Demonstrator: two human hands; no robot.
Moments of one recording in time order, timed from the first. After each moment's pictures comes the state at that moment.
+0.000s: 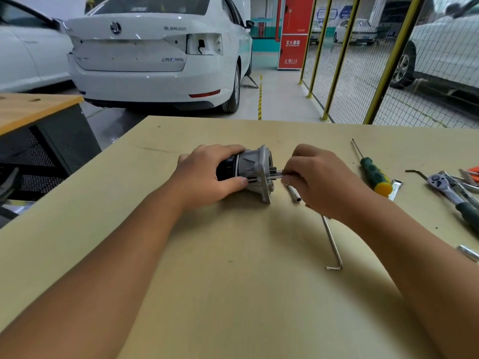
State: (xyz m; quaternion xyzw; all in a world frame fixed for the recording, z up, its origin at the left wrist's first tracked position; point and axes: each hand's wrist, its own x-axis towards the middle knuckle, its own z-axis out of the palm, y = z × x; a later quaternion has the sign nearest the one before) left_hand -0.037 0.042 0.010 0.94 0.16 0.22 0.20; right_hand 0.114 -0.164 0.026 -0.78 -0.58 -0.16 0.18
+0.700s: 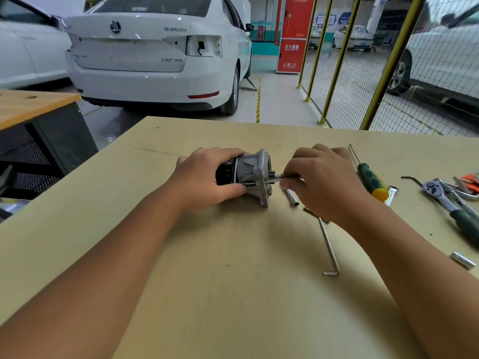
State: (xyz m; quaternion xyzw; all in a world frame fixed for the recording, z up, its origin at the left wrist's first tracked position) left_hand -0.036 0.044 0.012 0.95 0.16 0.20 0.19; right_hand 0.111 -0.164 0.030 -0.81 -0.53 -0.21 0.12
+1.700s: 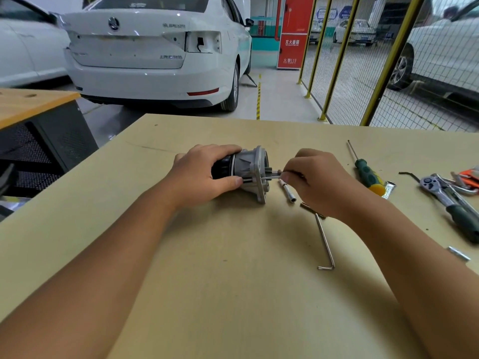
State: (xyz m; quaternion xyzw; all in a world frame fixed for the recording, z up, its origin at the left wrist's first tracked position) left_hand -0.040 0.040 0.015 0.94 0.16 0.20 0.22; right_hand 0.118 -0.166 0.026 -0.80 -0.55 -0.09 0.22
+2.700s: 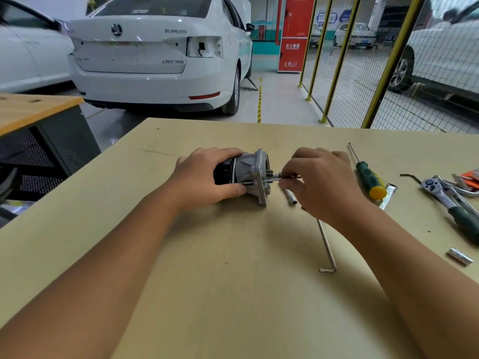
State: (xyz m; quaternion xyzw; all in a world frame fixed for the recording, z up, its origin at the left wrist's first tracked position) left_hand -0.037 0.044 0.013 0.95 0.15 0.20 0.21; right_hand 0.104 -0.167 0.027 -0.82 -0.51 -0.20 0.18
